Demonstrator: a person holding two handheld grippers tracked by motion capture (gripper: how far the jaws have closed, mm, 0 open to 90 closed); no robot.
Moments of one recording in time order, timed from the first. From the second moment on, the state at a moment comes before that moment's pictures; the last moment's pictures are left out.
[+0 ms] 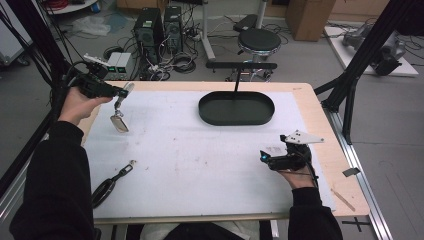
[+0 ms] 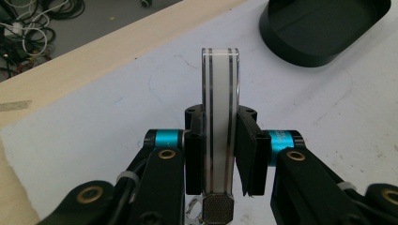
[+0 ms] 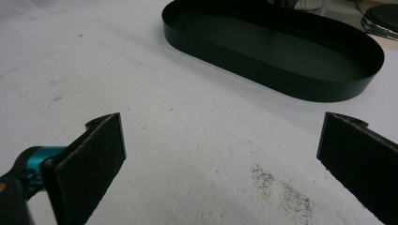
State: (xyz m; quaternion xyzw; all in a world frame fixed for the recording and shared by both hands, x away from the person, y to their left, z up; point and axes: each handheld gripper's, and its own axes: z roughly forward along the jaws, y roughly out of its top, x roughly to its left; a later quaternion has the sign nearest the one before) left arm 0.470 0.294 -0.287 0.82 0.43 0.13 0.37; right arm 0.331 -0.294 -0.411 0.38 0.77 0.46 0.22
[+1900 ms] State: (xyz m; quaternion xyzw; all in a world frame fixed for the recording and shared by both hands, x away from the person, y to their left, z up) left arm 0.490 0.124 -0.177 0.87 0.28 0.14 0.37; right arm 0.328 -0.298 -0.408 0.38 0.76 0.48 0.22
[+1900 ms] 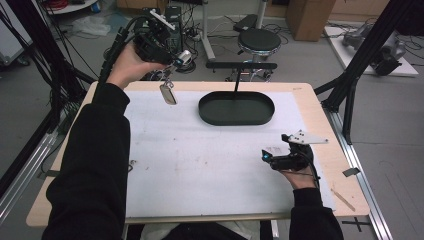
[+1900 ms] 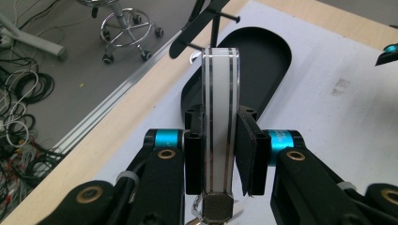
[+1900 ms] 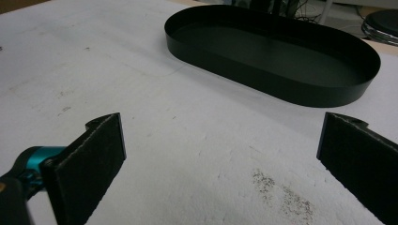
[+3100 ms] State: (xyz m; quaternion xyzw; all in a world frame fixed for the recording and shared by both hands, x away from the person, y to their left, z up) left arm 0.534 0.022 -0.189 0.88 0.24 0.14 0.39; right arm 0.328 -0.298 -0.408 0.38 0.76 0.48 0.22
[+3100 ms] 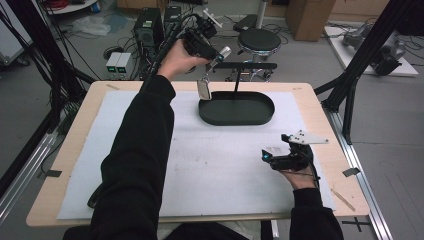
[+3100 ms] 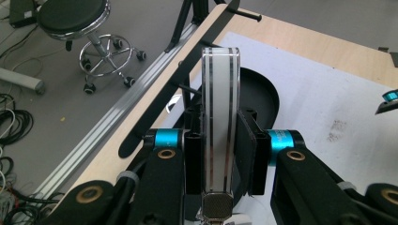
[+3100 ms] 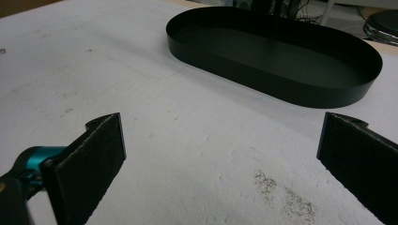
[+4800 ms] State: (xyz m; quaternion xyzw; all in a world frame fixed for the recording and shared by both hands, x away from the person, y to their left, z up) left arm 0.582 0.005 -0.218 0.80 0.34 0.27 0.41; right arm 0.327 -0.299 -0.410 0.39 0.75 0.48 0.22
